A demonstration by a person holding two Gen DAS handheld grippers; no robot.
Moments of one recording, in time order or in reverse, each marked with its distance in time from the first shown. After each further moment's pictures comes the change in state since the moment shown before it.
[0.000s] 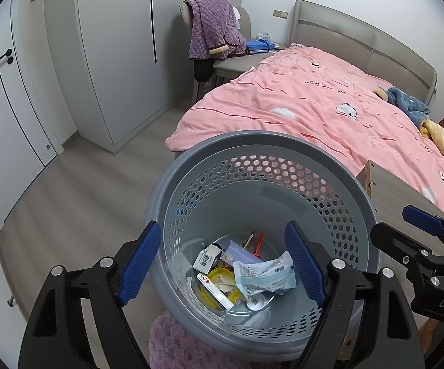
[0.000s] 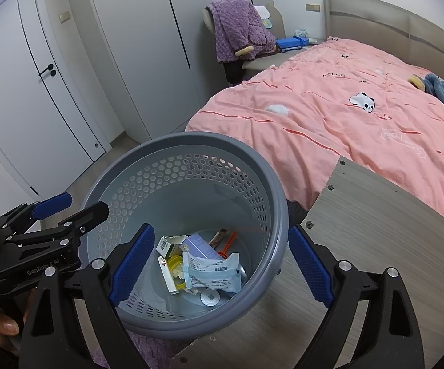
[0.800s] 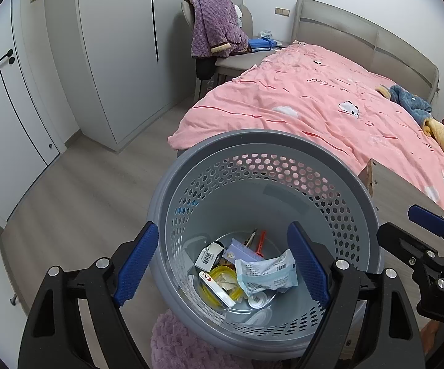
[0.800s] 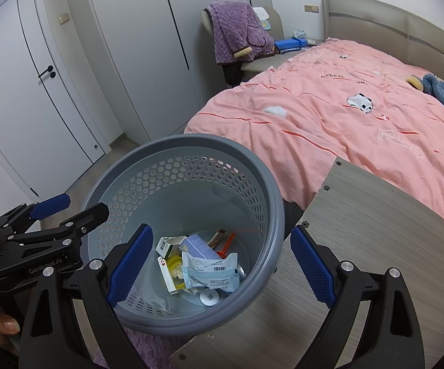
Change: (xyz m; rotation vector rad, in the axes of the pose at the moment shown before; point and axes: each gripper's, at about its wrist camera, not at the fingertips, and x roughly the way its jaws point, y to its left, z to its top) left arm -0.002 0.002 -0.001 -0.003 0.012 0.013; right arm -0.003 -0.001 0.001 0.002 -0.004 -0.002
